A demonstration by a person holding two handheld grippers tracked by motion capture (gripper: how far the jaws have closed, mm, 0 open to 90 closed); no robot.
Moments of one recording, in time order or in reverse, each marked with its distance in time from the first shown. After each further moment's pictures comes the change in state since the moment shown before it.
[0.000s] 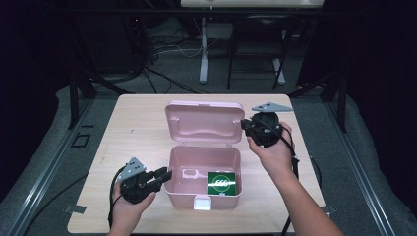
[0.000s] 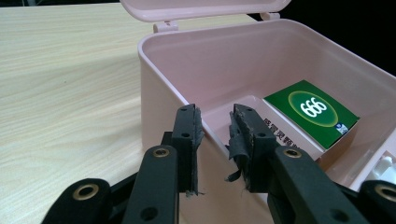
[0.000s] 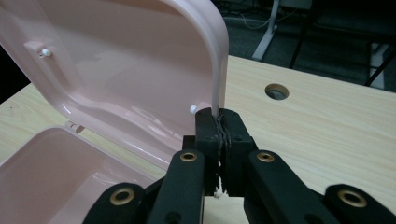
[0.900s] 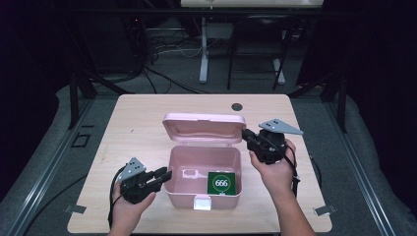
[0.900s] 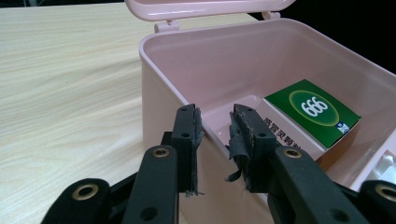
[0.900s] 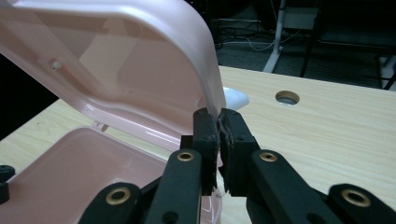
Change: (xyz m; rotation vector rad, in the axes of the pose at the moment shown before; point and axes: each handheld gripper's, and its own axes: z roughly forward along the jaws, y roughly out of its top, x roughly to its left) left arm 0.000 0.000 0.000 0.003 0.002 0.003; right arm 0.007 -0.036 -0.019 -0.132 0.039 0.051
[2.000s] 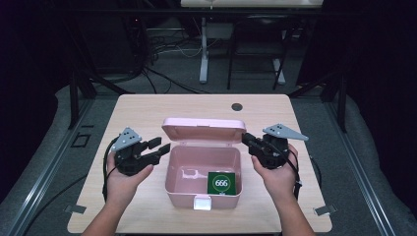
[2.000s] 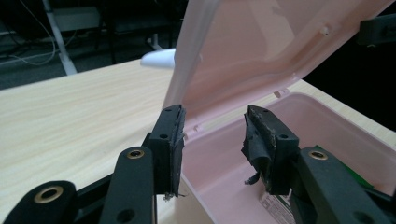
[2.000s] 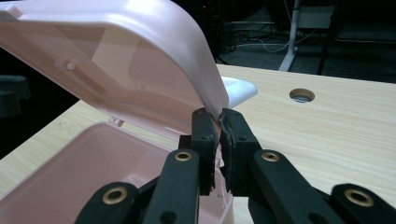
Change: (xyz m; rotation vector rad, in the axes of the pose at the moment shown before) left arm 0.007 0.084 -0.009 -0.076 0.060 0.081; right arm -0.004 -0.011 -0.007 -0.016 0.061 0.033
